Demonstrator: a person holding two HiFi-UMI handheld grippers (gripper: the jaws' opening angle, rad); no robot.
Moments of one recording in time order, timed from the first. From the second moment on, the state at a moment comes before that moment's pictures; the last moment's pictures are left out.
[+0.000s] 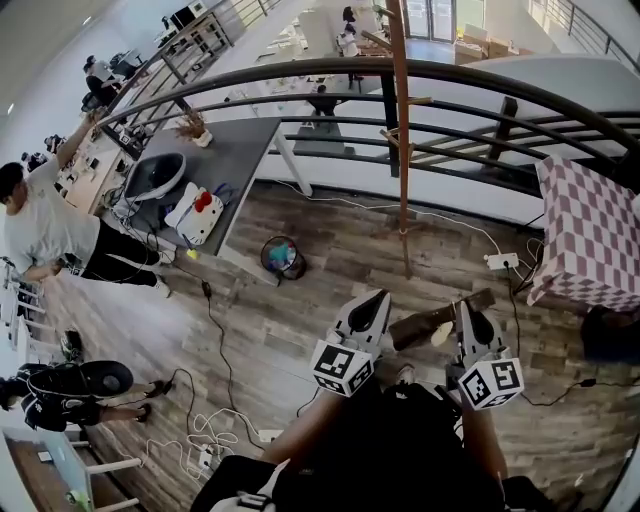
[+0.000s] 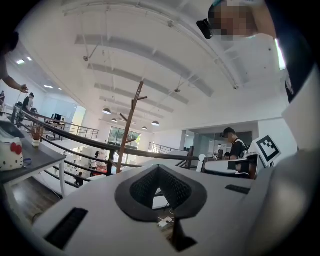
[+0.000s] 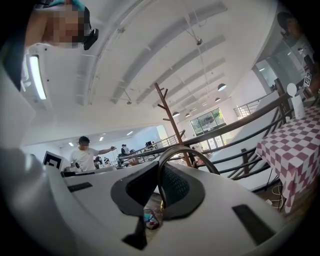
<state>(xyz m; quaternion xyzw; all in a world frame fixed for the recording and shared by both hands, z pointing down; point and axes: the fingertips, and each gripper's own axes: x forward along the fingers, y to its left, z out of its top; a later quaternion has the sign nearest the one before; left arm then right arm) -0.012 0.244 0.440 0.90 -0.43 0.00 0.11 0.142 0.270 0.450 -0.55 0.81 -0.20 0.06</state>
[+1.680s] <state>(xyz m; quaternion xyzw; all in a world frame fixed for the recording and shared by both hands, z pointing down) -0.050 0.081 0.457 0.92 -0.37 -0.01 0.14 0.114 0.130 0.465 -0.61 0.76 -0.21 0.06</state>
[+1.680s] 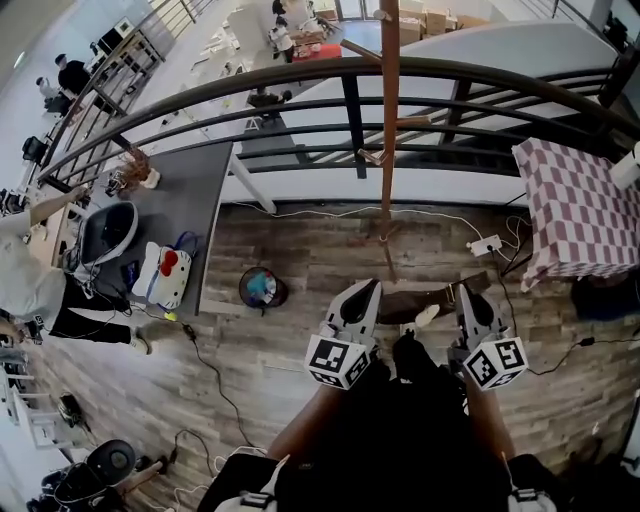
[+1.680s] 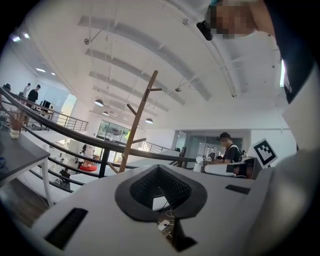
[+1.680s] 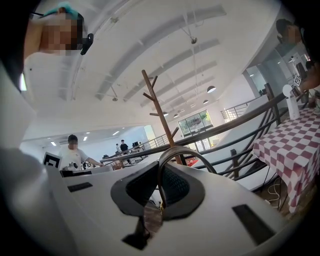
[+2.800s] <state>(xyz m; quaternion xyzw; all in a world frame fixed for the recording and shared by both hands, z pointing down) 0.033 -0.023 0.449 0.90 -0.42 -0.01 0.13 0.157 0.019 0.470 -0.52 0.83 -0.22 0.04</state>
